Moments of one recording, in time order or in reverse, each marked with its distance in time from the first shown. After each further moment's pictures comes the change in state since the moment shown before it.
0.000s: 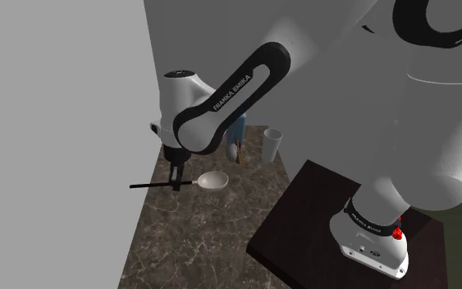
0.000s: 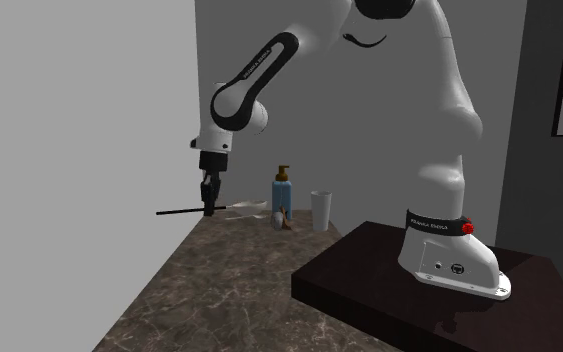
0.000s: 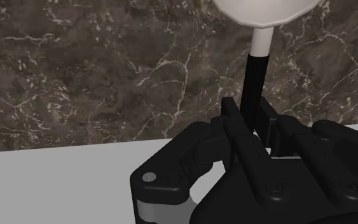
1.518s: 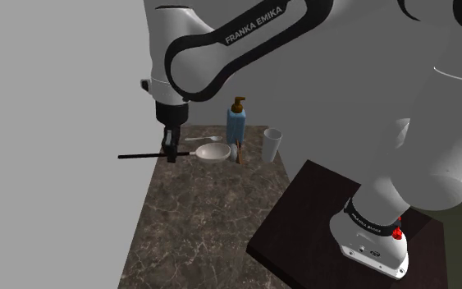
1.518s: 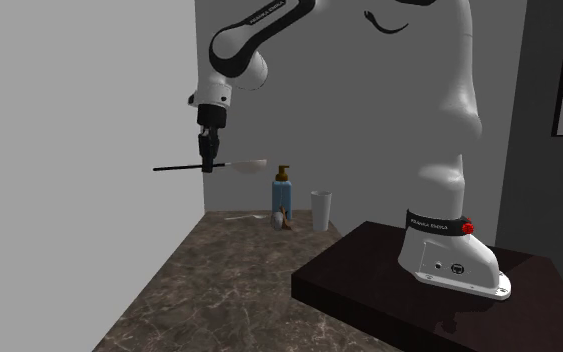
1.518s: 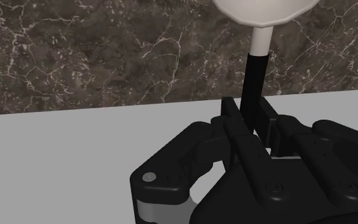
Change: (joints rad) arm -0.013 -0.187 0.004 0.099 0.020 -0.284 0.010
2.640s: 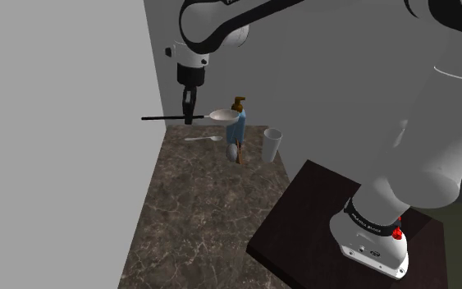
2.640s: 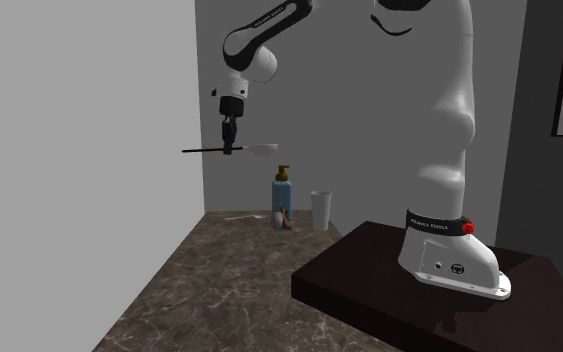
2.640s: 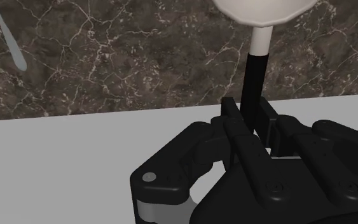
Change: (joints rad) arm -0.127 -0.005 -0.113 0.112 0.018 -0.147 -0.231
